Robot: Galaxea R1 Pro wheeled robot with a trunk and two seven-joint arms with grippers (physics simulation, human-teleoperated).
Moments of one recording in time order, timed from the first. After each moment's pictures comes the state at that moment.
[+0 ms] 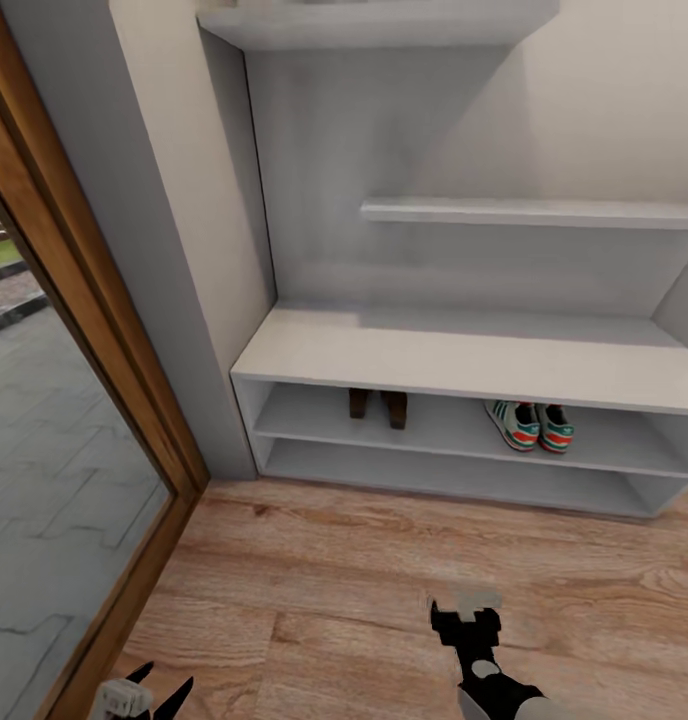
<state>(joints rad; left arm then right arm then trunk) -0.10 0.18 0.38 -0.67 0.07 -0.33 -0.85 -0.61 0.06 0.00 -0.03 0.14 -0.41 -0.28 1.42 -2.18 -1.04</state>
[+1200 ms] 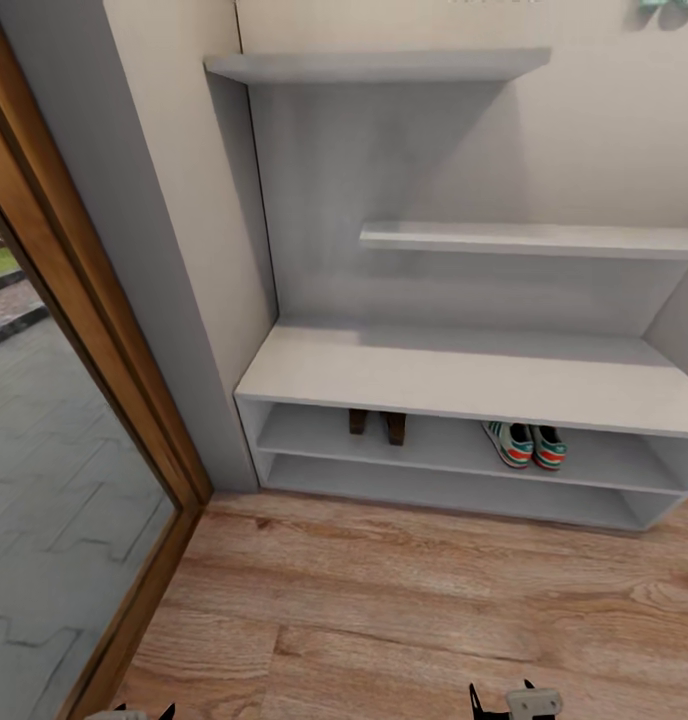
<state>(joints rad) -0.10 0.18 0.38 -0.54 0.07 -0.34 -0.61 -0.36 -0.05 0.00 -0.03 0.14 -0.74 -0.13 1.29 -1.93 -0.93</state>
